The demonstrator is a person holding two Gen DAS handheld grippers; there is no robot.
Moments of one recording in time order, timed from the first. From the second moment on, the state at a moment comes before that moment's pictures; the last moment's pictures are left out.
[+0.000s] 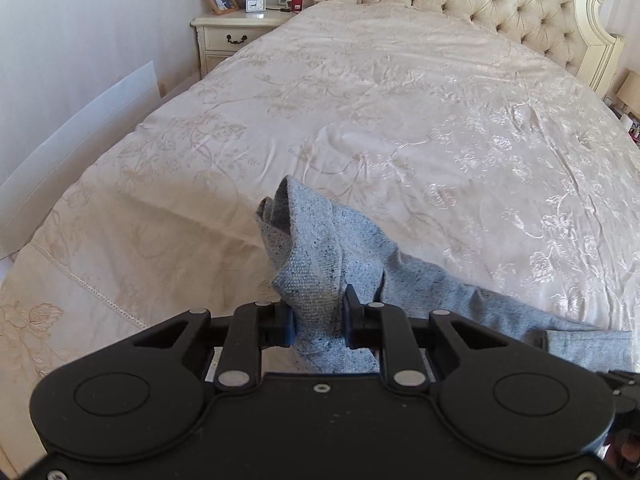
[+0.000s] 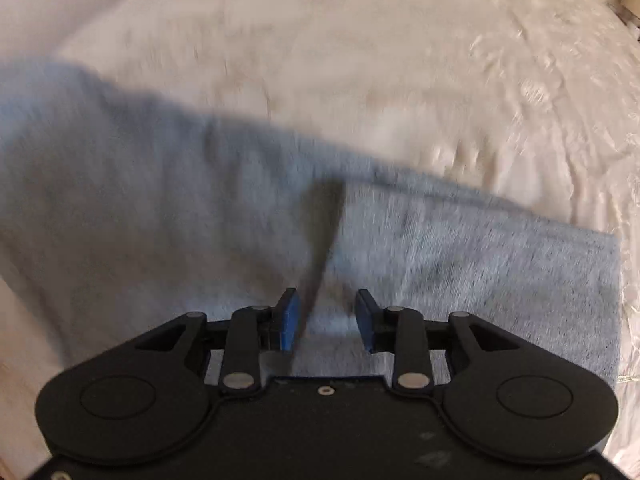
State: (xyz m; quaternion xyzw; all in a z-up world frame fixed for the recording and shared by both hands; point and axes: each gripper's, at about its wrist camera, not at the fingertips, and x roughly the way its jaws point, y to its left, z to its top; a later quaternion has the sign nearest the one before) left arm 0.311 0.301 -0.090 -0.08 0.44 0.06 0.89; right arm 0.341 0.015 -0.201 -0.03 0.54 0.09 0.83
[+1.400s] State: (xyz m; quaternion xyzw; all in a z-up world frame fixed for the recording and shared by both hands) left arm 0.282 0.026 -0.023 -0.04 0.37 -0.19 0.91; right arm 0.272 -0.151 -0.164 0.11 0.54 0.05 0.84
